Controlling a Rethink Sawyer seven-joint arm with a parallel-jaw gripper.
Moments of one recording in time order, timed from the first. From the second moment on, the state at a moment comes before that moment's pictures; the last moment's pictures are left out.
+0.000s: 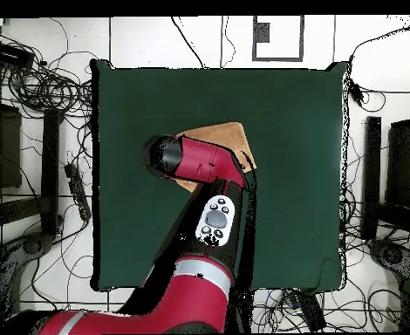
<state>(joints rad) 0.16 -0.31 -0.32 1.34 0.30 0.63 2.38</state>
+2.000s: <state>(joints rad) 0.21 -0.37 -0.37 1.48 0.30 0.55 2.38</state>
